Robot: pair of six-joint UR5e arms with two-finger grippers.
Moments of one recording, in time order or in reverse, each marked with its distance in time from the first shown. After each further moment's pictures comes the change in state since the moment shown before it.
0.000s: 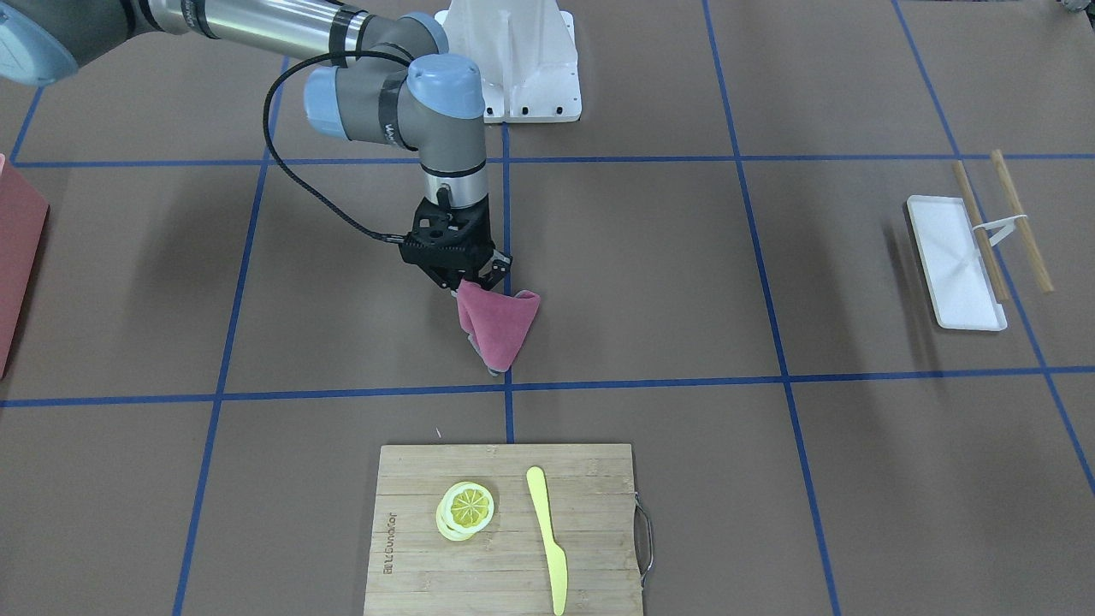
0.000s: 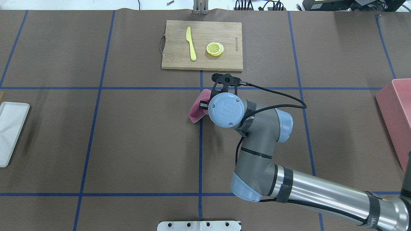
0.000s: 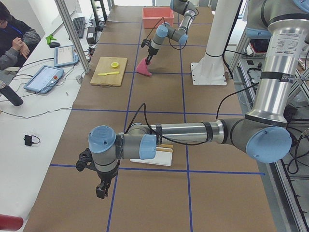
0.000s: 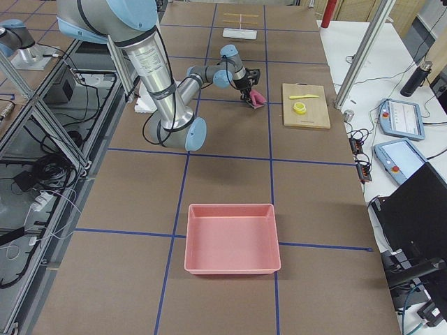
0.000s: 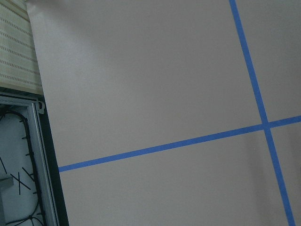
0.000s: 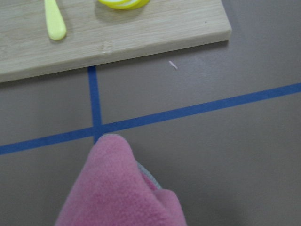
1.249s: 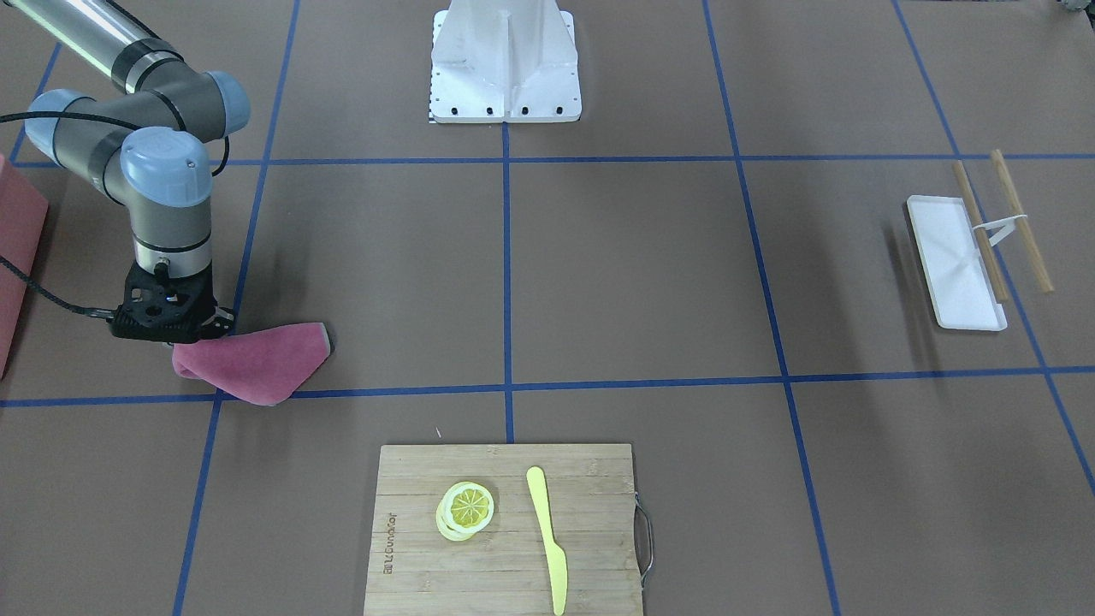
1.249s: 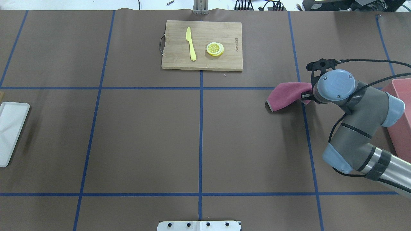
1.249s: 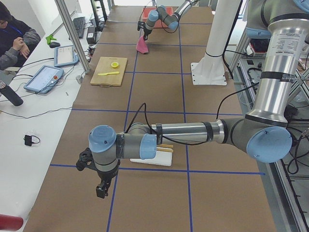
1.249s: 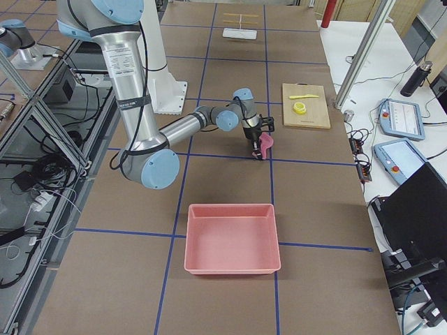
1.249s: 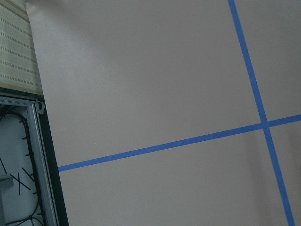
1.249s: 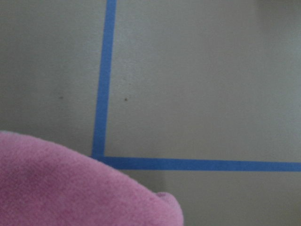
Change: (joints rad) left arm 0.000 0.001 -0.002 -0.001 -0.001 -0.001; right arm 0.276 -0.429 0.114 -0.009 0.096 -0.508
